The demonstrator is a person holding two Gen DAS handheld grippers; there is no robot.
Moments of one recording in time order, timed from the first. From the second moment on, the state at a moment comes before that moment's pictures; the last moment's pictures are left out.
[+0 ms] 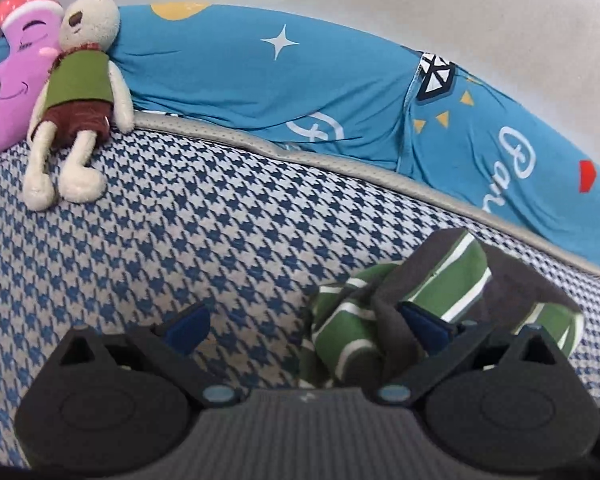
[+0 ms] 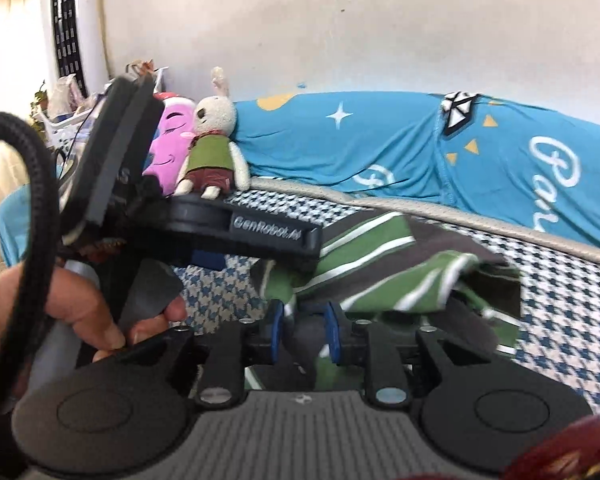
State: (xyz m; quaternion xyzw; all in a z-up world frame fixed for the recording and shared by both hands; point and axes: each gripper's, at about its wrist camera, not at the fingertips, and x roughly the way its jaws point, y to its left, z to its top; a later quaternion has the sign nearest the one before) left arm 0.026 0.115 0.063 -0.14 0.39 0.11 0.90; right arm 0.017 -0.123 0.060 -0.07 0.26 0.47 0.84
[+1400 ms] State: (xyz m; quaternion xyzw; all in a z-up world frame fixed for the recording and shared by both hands) left arm 0.008 0.125 0.079 -0.08 0.38 0.14 0.91; right arm 0.057 -0.085 0.034 0.03 0.34 0.41 0.85
